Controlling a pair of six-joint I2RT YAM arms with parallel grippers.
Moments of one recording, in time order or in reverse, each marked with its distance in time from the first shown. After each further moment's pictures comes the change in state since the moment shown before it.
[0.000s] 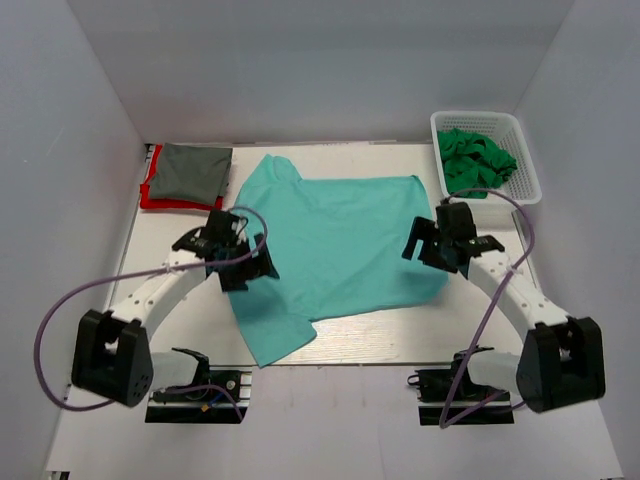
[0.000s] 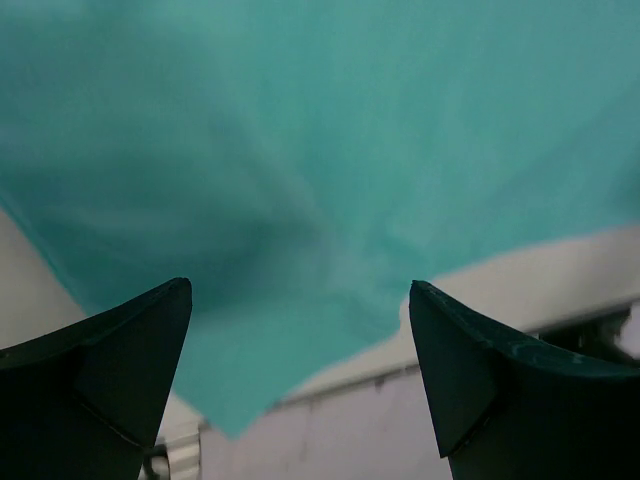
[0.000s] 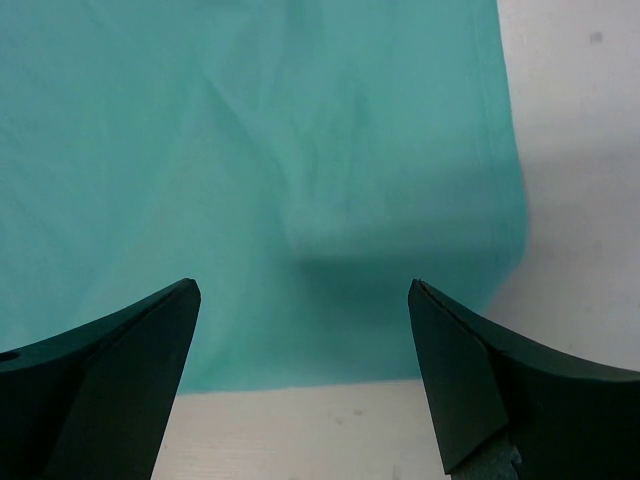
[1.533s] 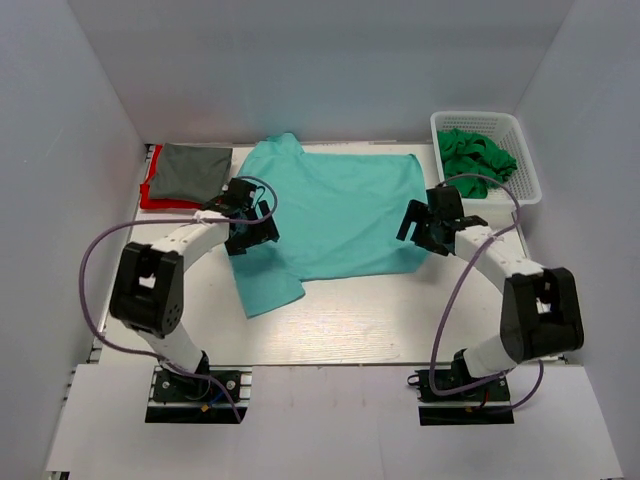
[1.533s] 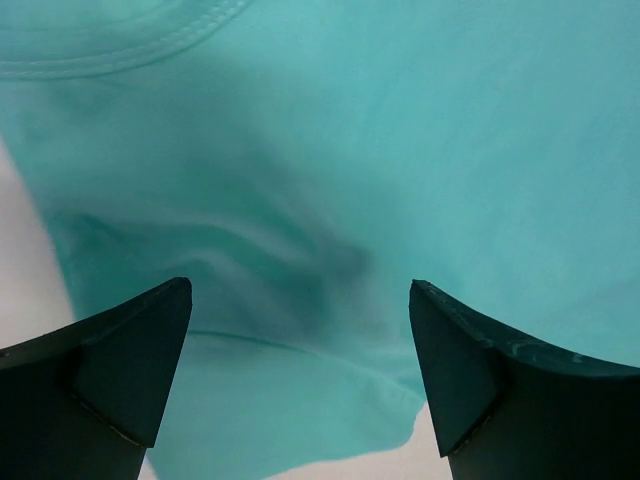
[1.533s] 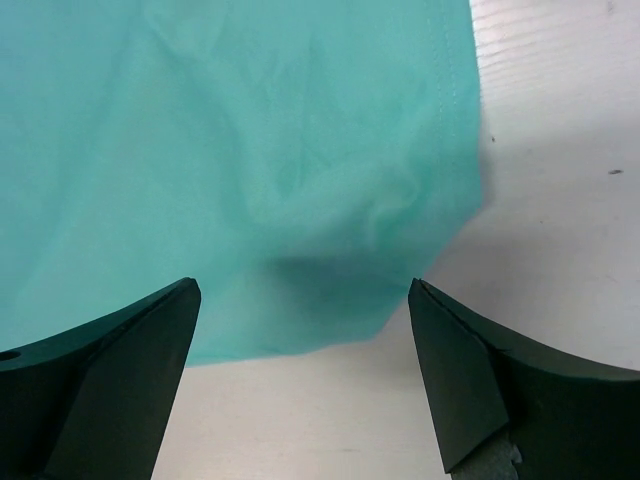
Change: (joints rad) left arm 0.002 0.413 0.244 0.154 -0.251 -0.034; right arm -0.016 0.265 0.102 0.137 0.033 0.053
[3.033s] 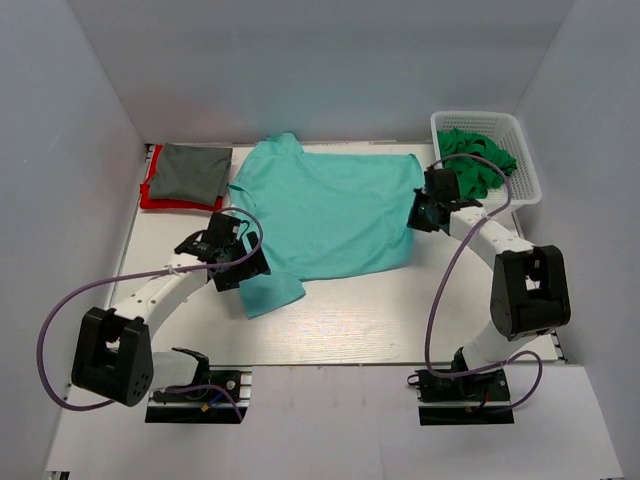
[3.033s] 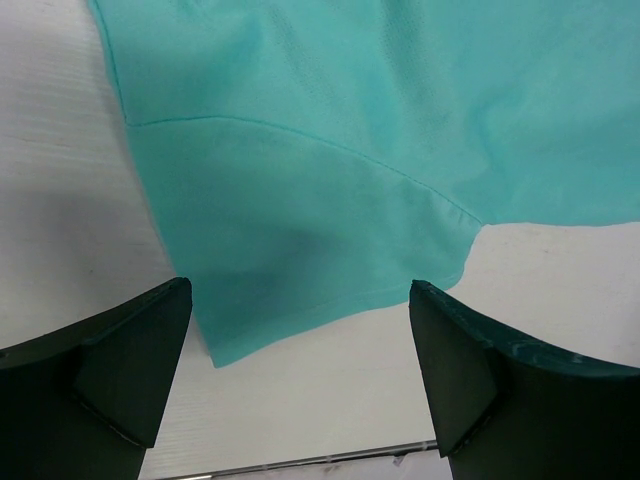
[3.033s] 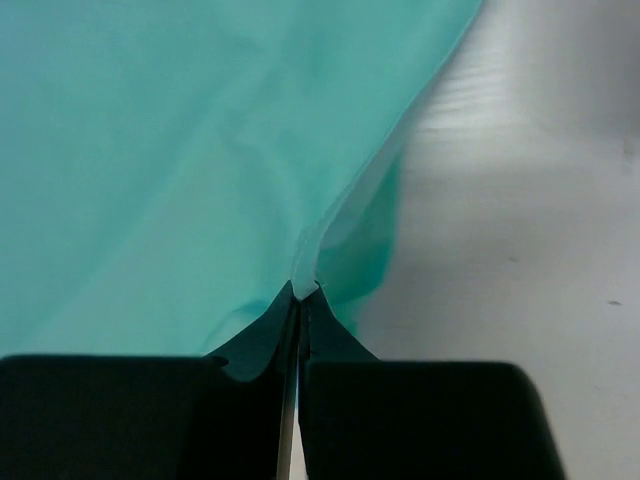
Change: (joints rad) left arm -0.019 -0.439 -0.322 -0.113 0.080 -0.046; right arm -0.037 0.119 0.147 0.011 -0.025 -0.109
